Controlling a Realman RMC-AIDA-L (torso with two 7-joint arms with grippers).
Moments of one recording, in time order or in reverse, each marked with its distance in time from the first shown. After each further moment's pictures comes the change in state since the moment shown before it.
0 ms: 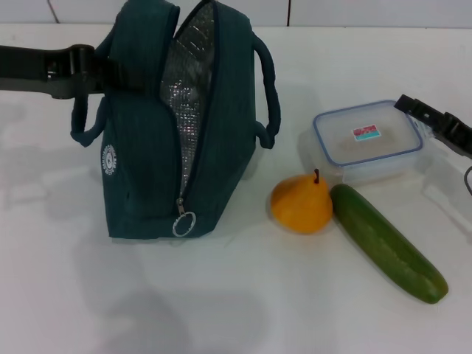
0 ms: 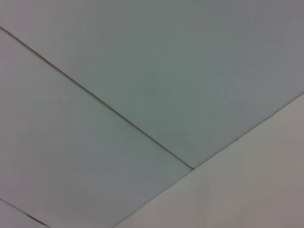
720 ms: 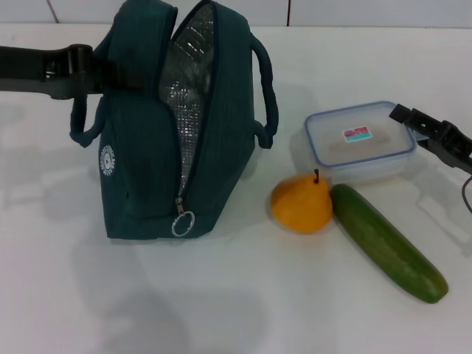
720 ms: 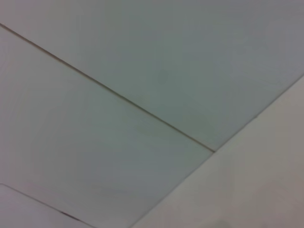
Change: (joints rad) left arm 0.000 0.003 -0.006 -0.011 -0.003 0.000 0.000; right arm -0.024 -0.001 -0.026 0.019 0.007 -0.090 0.078
